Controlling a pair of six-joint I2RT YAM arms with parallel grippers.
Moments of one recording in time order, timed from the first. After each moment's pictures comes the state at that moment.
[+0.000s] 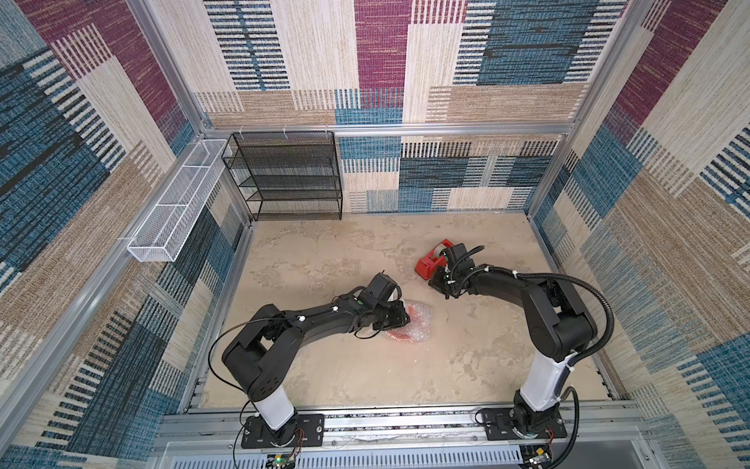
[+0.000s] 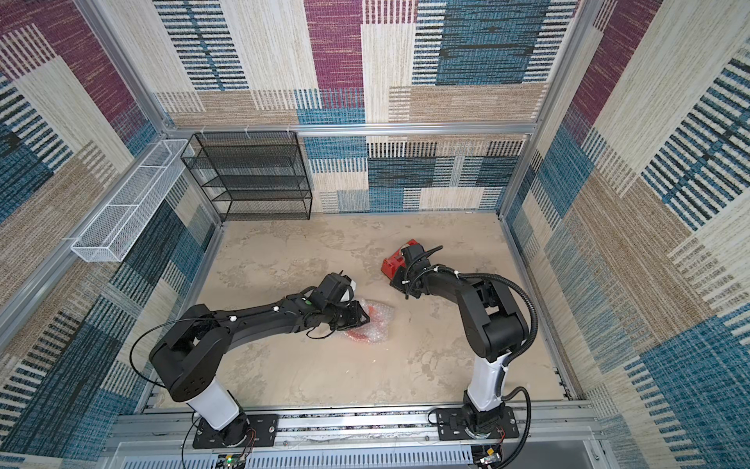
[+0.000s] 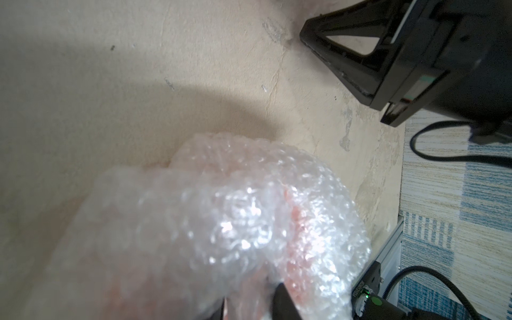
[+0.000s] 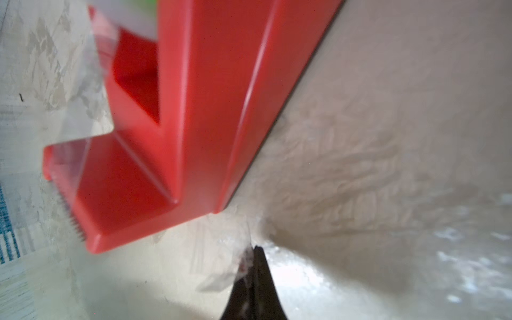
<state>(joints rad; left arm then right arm) -0.76 1.69 0.96 -0.17 0.30 -0.84 0.34 1.83 1.06 -0.23 -0.14 0.81</state>
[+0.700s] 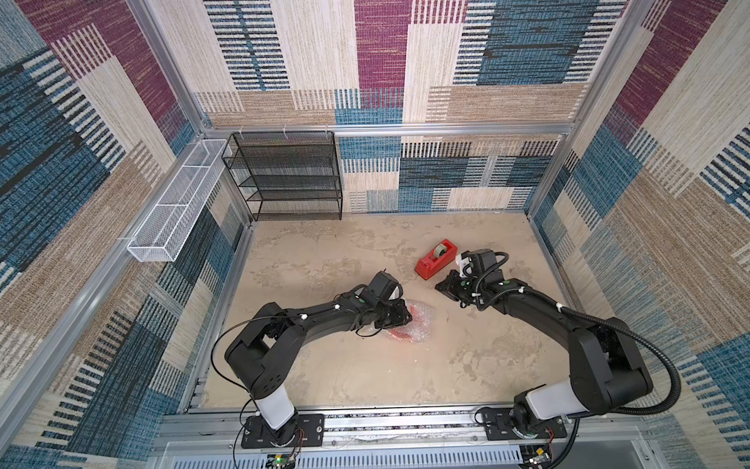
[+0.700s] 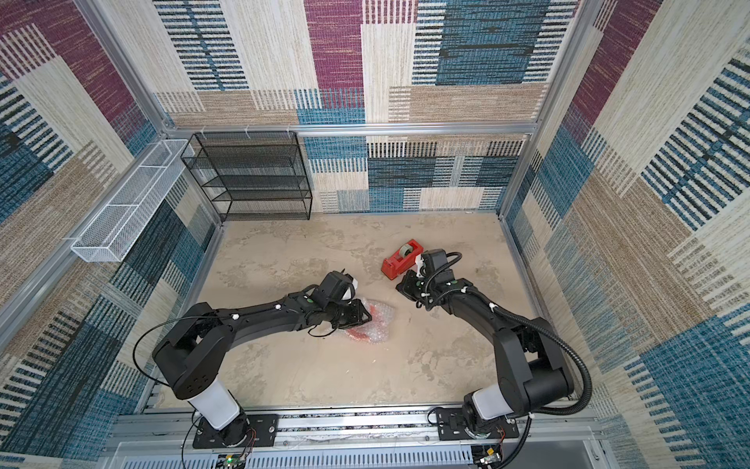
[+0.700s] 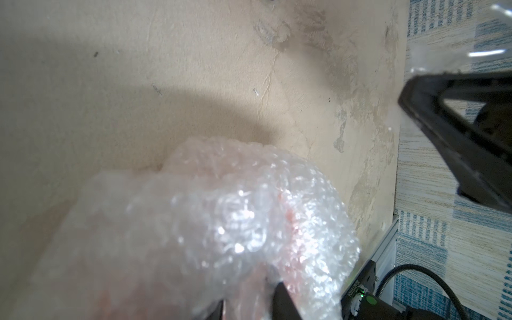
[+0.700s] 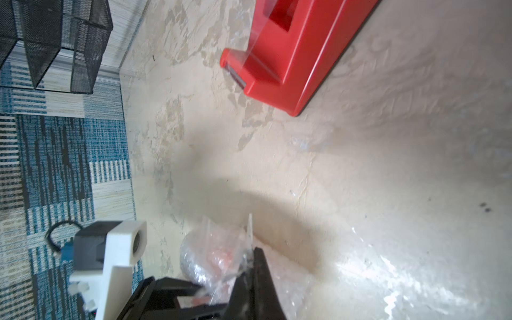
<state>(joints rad) -0.76 1.71 0.98 -0.17 0.32 -0.84 0.30 1.45 0.83 -0.20 -0.45 0.80</state>
